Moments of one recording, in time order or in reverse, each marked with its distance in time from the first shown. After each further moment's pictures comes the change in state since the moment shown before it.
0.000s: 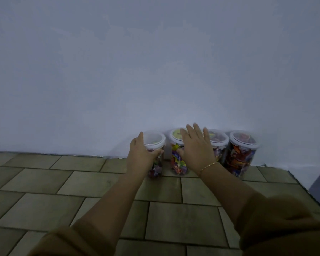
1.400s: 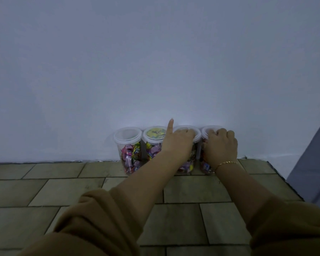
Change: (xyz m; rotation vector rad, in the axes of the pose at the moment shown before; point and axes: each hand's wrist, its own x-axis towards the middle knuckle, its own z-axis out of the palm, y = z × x) left_hand -0.012 0.121 0.088 0.787 -0.214 0.751; right_hand -0.023 0.100 0.010 0.046 0.130 0.443
